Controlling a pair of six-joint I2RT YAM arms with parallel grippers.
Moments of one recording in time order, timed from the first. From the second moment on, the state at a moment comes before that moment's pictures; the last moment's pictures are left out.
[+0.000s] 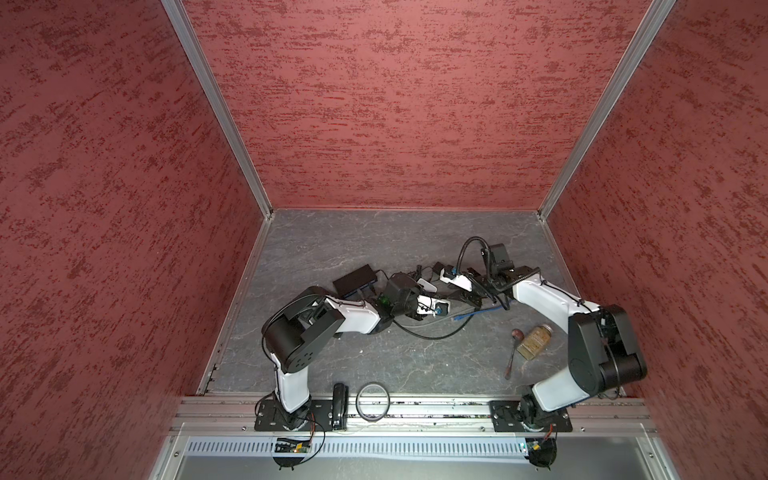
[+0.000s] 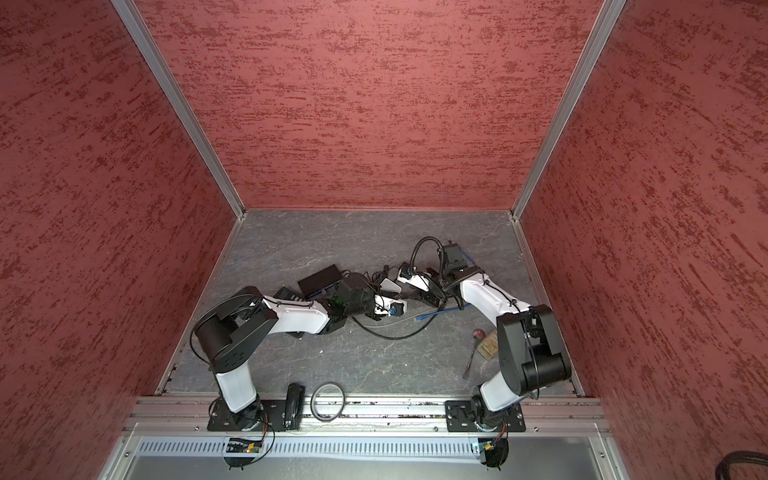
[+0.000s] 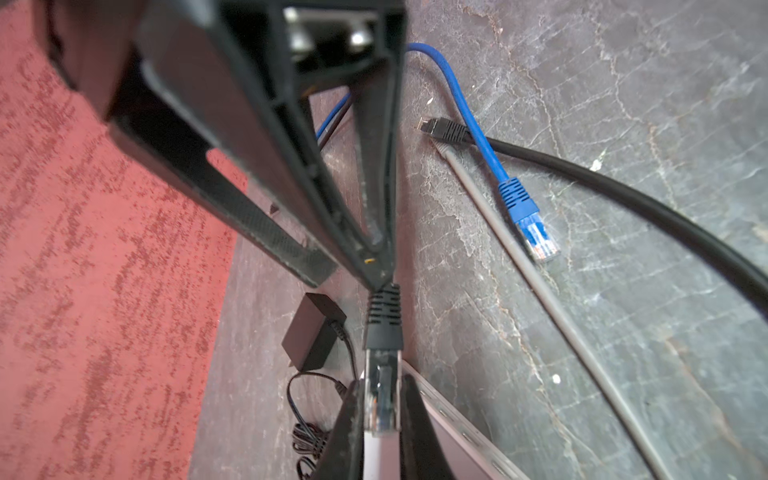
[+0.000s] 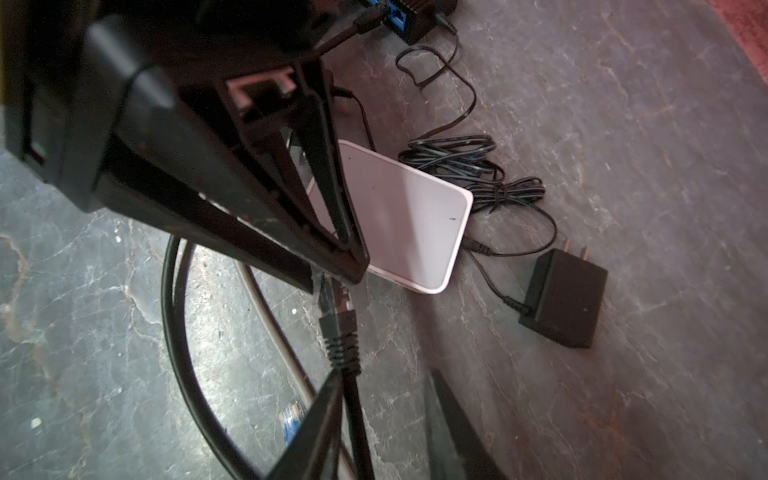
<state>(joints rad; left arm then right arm) -0.81 1.83 0.85 0.51 0.22 0.98 0.24 1.54 0.91 -0.40 -0.63 -0.94</state>
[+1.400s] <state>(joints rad) -0.76 1.75 0.85 0.39 0.41 0.76 0.27 1.38 0.59 0.13 -0.79 -0.88</state>
